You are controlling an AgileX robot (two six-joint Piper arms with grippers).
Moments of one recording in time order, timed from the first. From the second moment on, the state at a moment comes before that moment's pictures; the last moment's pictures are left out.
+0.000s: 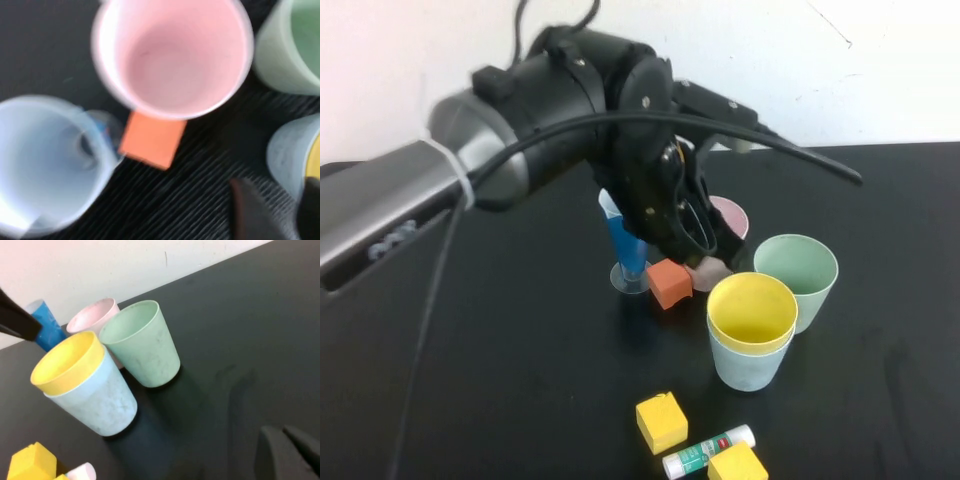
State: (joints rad) right arm 0.03 -0.01 0.03 0.65 0.41 -0.21; left arm -0.65 1.85 -1.73 -0.07 1.04 0.07
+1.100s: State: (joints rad) right arm 0.03 0.86 -0.88 0.47 1.05 -0.65; left arm -0.69 0.62 -0.58 0.12 0.63 -0.28
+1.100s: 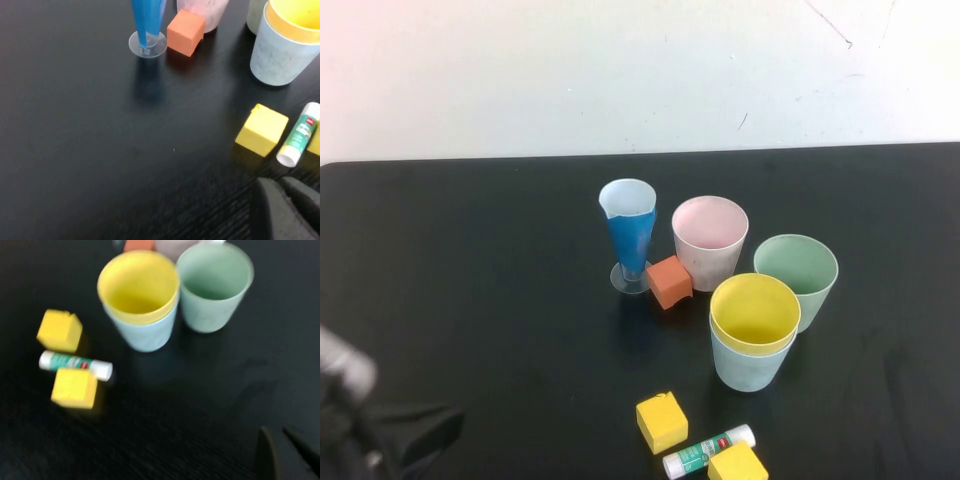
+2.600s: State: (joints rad) right arm 0.34 2.09 -1.84 0.11 1.29 -0.57; left arm -0.69 0.47 -0.49 0.12 0.68 -0.29
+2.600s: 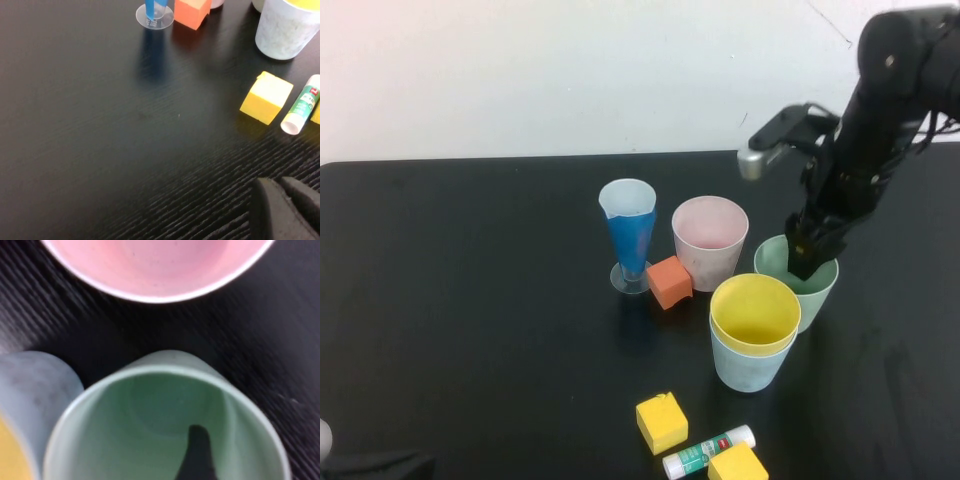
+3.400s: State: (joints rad) right arm 0.34 1.99 -2.21 0.23 1.30 -0.53; left arm -0.69 0.47 -0.49 0.13 0.69 -0.29
